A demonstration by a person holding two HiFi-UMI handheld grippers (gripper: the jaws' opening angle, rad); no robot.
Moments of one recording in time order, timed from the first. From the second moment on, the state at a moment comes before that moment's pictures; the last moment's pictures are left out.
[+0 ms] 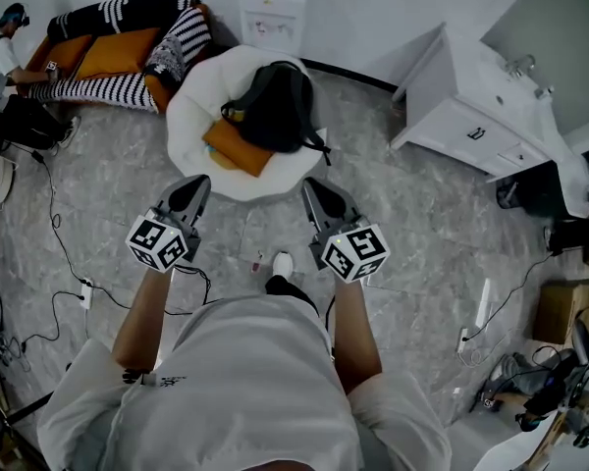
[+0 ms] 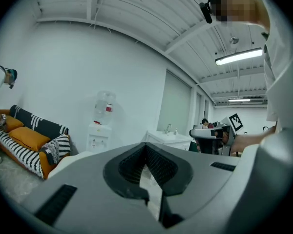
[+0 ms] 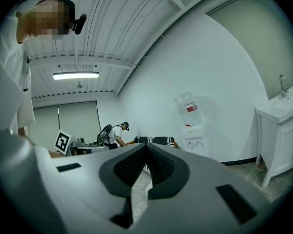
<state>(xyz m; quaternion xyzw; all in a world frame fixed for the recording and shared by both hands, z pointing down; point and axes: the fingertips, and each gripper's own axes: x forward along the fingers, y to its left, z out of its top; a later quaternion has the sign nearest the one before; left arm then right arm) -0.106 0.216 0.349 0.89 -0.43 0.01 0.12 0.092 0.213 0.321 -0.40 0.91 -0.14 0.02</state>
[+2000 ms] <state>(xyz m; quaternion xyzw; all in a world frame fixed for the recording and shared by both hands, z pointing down) -0.106 -0.077 0.399 0.90 -0.40 0.05 0.15 0.083 -0.069 0.370 -0.41 0.89 -0.18 -0.01</state>
